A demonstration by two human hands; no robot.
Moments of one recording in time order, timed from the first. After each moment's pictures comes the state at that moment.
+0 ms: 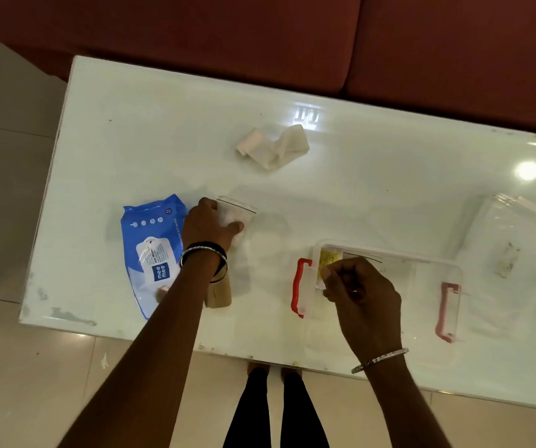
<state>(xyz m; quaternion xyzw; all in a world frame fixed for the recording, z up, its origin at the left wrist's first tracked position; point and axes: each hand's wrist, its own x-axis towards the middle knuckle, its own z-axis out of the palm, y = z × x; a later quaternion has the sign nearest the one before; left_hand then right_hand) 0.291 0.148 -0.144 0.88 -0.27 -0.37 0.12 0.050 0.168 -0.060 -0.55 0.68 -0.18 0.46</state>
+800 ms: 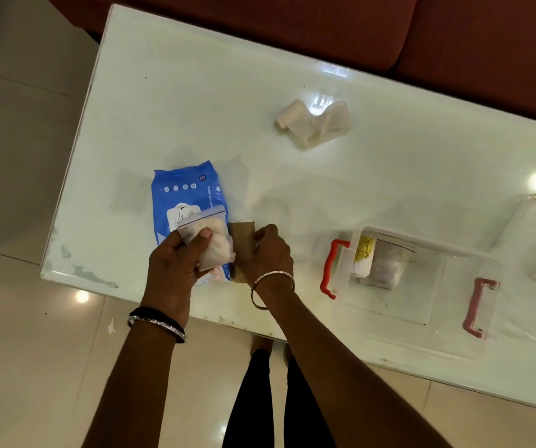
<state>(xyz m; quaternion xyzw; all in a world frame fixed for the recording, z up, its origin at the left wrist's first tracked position) 0.313 0.275 -0.095 0.74 0.01 -0.47 0.48 0.204 0.210 -0.155 -0.58 0.64 0.08 0.50</state>
